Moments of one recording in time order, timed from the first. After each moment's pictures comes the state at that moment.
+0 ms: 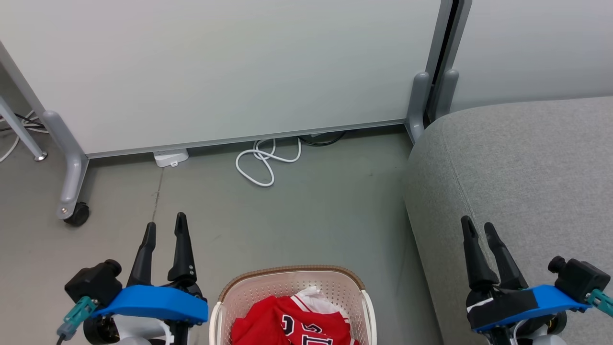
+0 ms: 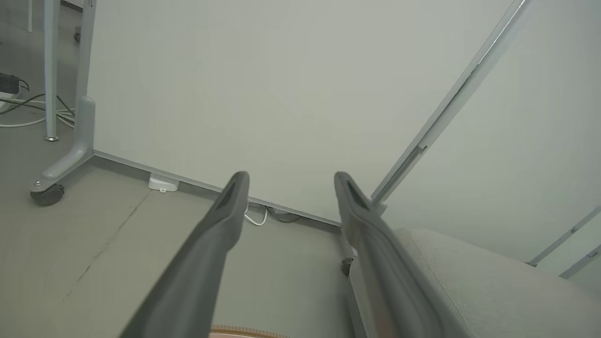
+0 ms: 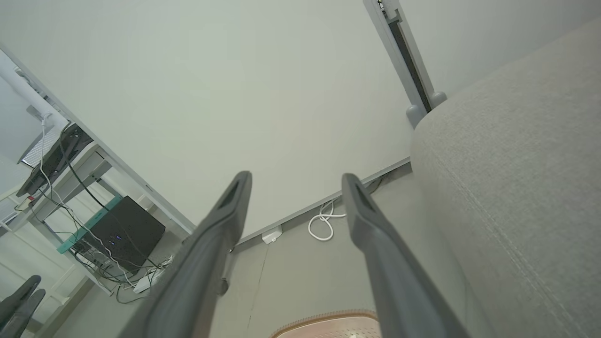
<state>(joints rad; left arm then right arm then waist) -0.06 0.07 -0.10 0.16 -0.58 -0.02 -0.12 -0.06 -0.04 0.03 0.18 0.65 0.13 -0.12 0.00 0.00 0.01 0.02</state>
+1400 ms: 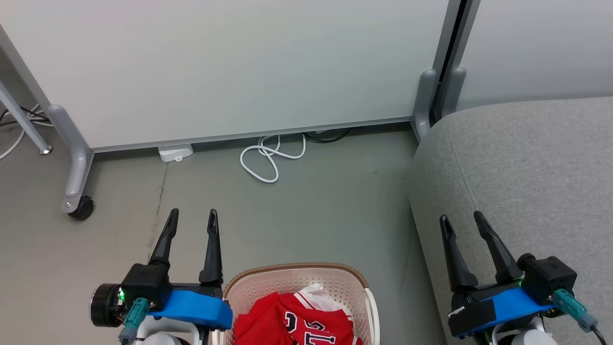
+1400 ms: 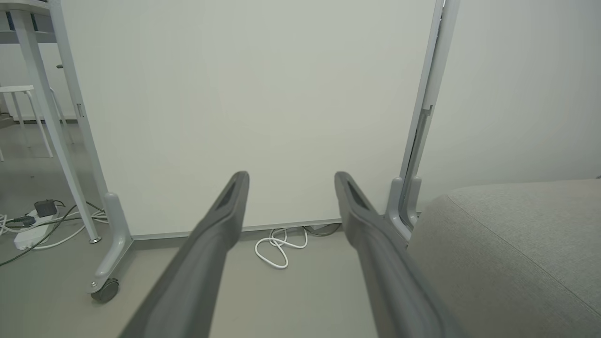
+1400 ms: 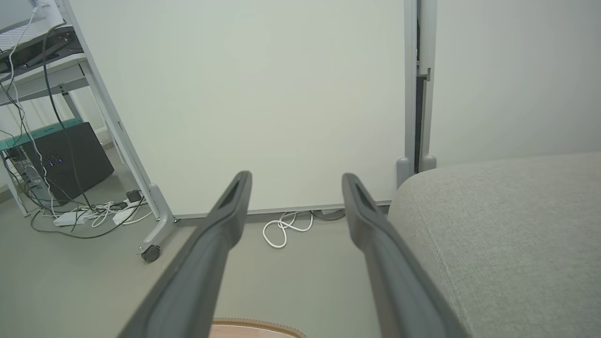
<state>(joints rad) -0.08 0.10 -0.21 0.18 -0.21 0.03 -0.22 -0.08 -0.05 0.06 0.18 0.23 0.13 -0.21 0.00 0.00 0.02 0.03</state>
